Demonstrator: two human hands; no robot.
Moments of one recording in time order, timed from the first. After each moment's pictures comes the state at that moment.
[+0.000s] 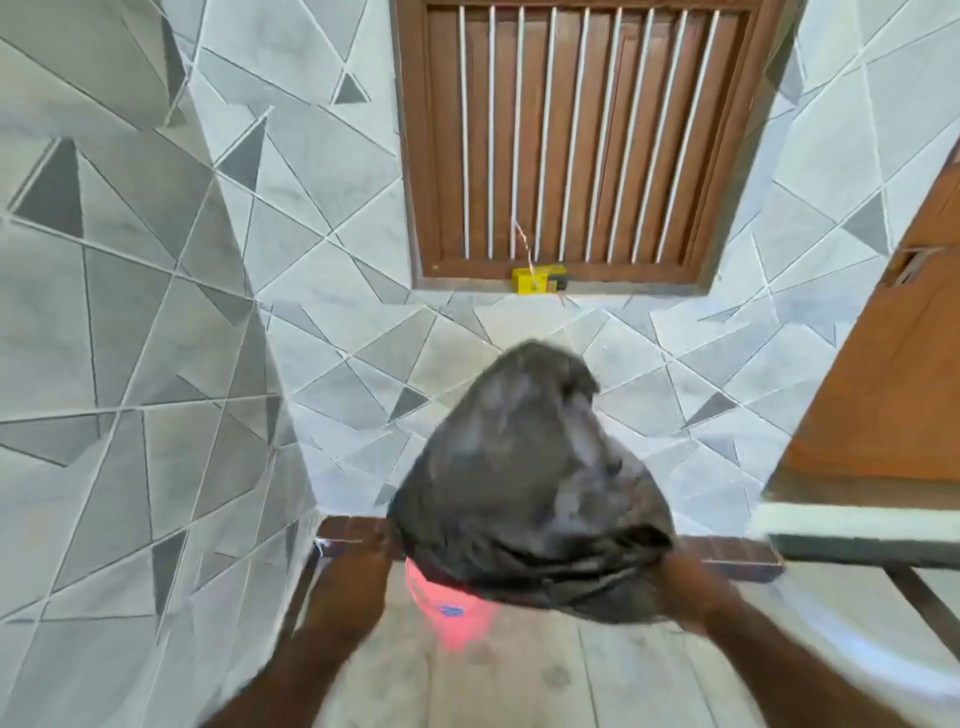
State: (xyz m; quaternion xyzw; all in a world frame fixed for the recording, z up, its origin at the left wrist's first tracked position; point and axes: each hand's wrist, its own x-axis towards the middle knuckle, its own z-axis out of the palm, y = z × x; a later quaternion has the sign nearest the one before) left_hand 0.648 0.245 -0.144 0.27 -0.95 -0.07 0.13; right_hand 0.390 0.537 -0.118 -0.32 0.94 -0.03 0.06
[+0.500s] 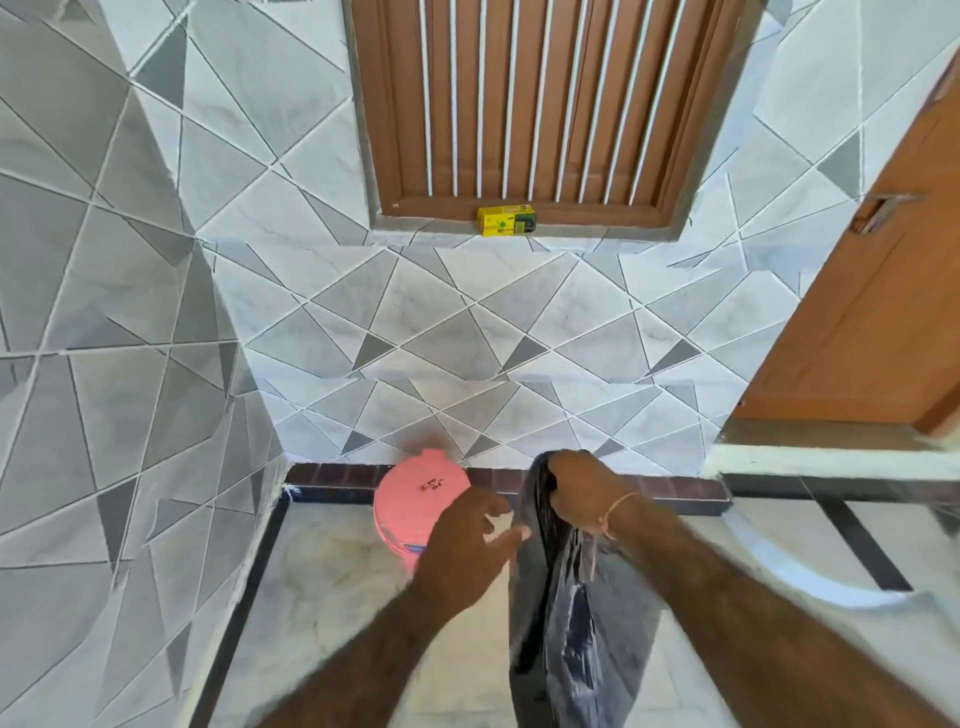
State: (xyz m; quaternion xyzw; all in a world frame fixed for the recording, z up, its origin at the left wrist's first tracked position) left_hand 0.562 0.390 -0.133 0.21 -0.84 -0.46 0.18; right_hand 0.420 0.488 -0.064 -0.37 0.92 -0.05 0.15
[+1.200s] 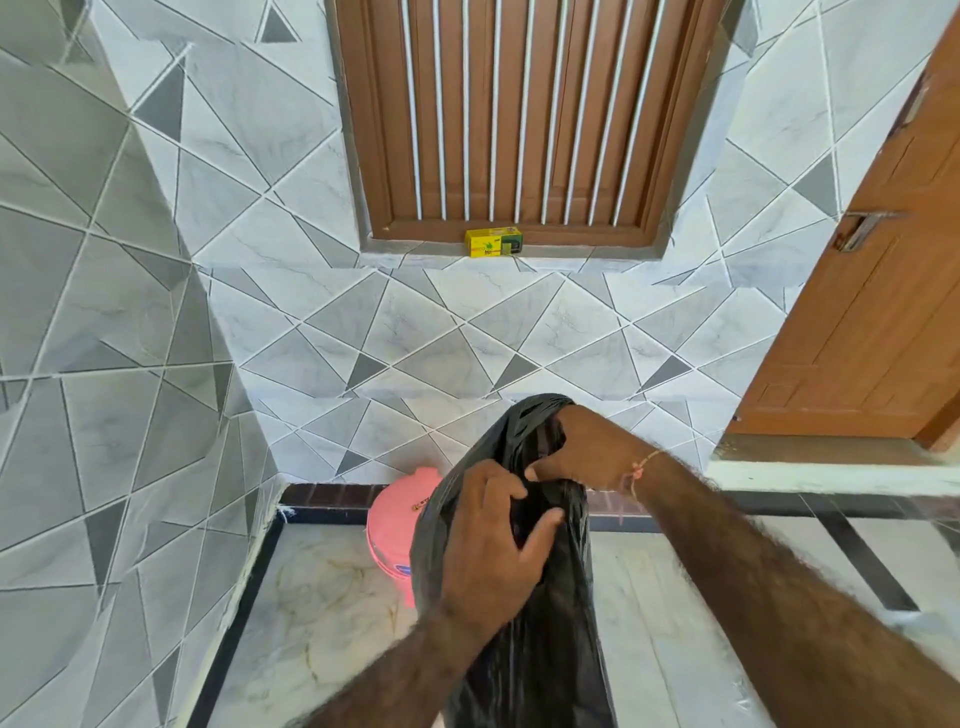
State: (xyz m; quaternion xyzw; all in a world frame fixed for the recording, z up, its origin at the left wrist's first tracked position) left_hand 0.541 0.444 -0.084 0.15 -0.85 -0.30 0.41; right_hand 0.402 0.510 0.014 -0.39 0.86 -0.25 0.20
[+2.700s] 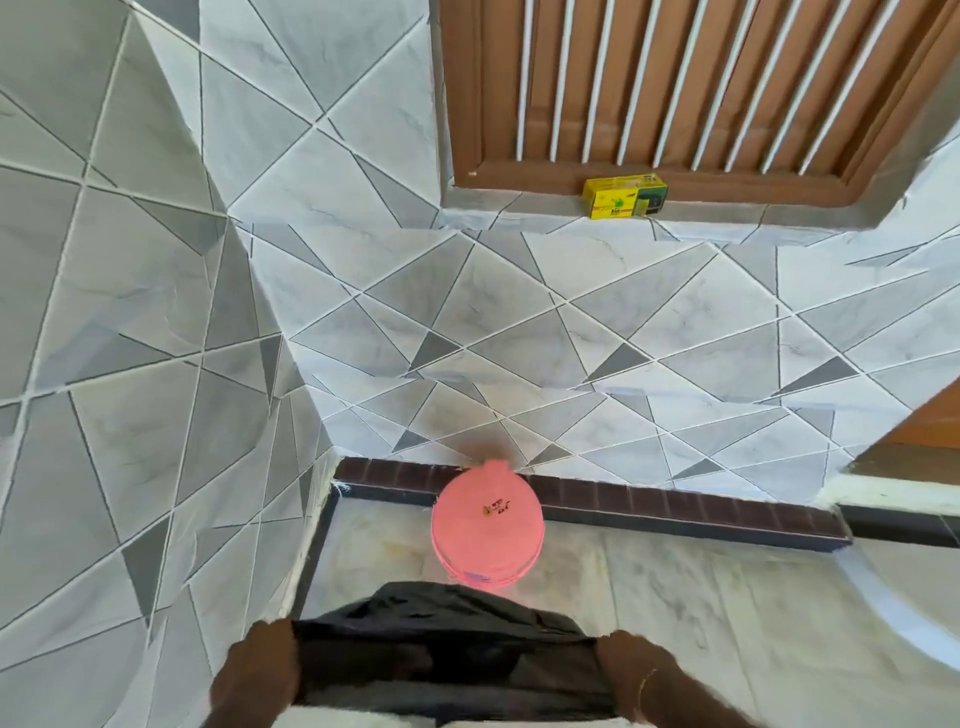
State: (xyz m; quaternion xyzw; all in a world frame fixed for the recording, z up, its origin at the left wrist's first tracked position) left_hand 0.665 0.084 -0.261 0.66 -0.72 -0.20 -0.11; right_hand 0.389 0.368 -0.252 -0.35 0.85 0.14 0.38
